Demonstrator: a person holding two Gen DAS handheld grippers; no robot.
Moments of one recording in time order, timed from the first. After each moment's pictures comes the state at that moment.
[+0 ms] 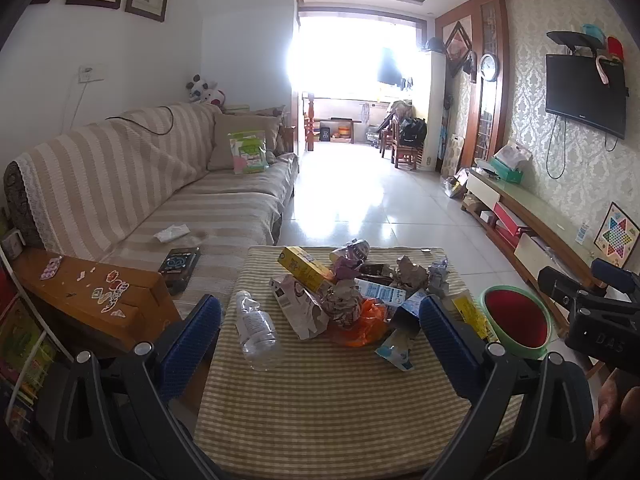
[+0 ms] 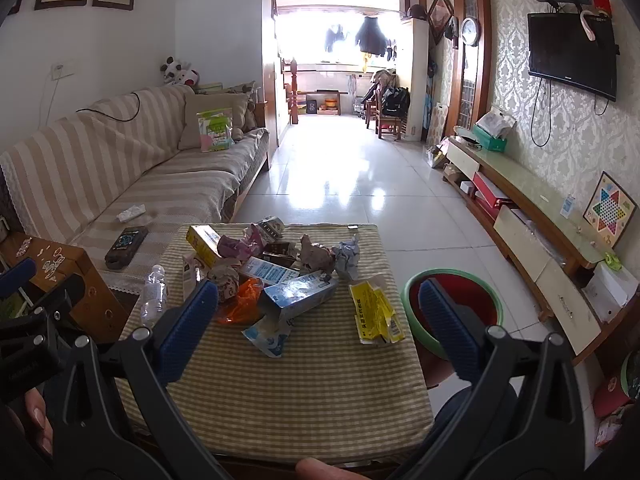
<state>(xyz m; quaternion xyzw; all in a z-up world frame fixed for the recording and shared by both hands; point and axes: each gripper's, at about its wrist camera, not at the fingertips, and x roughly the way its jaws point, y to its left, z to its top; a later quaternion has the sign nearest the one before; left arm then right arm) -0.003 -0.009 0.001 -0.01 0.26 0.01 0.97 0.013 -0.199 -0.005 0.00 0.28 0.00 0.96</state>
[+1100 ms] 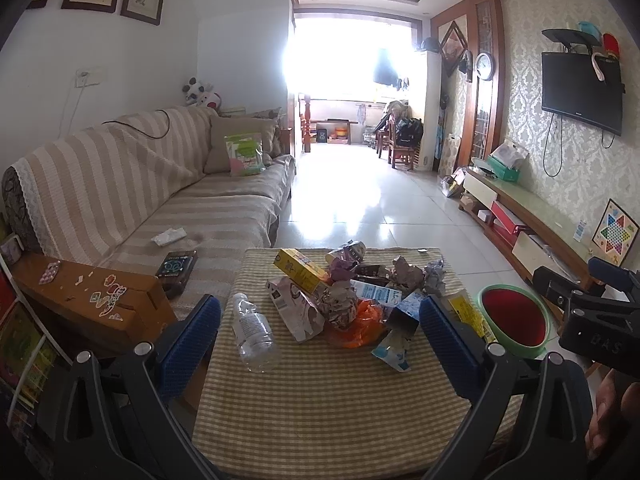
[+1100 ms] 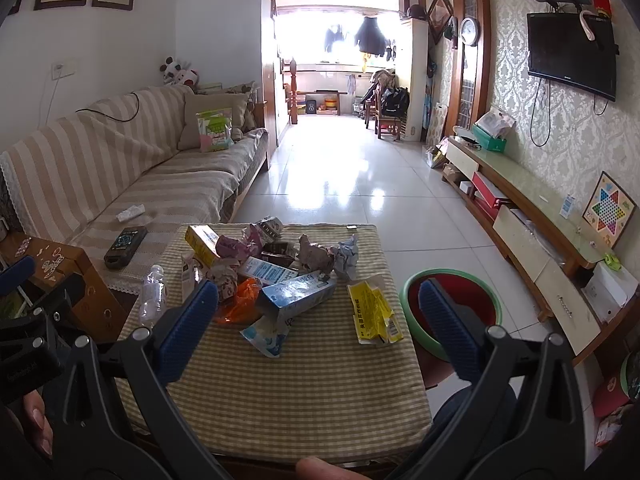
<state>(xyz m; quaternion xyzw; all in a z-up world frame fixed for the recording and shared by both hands) -0.006 -0.010 0.002 0.00 0.25 0.00 0.97 0.015 -0.200 -0.007 0.00 0.28 -0.01 0.96</state>
